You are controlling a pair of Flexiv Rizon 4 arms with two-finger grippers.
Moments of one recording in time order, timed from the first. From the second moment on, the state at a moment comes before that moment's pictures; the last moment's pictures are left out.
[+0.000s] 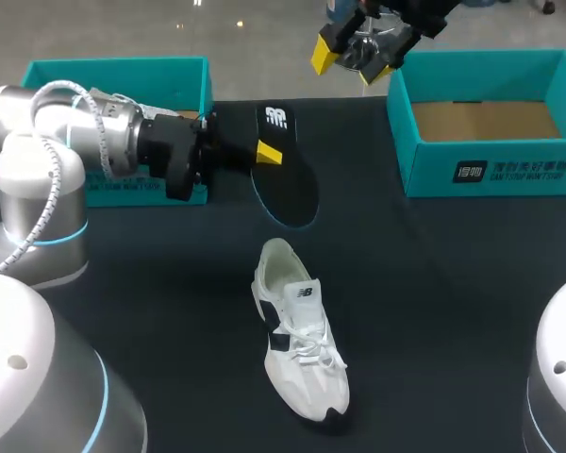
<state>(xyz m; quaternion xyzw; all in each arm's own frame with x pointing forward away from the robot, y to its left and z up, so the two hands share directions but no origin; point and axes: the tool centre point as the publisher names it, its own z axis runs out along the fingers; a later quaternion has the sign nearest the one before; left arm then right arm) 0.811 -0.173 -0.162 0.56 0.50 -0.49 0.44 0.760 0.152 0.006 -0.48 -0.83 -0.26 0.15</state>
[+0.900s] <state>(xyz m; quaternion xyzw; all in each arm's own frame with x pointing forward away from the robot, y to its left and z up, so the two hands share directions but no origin) 0.802 -0.181 -0.159 0.55 0.52 -0.46 0.47 0.753 0.144 0.022 -0.50 -0.84 -0.21 0.03</state>
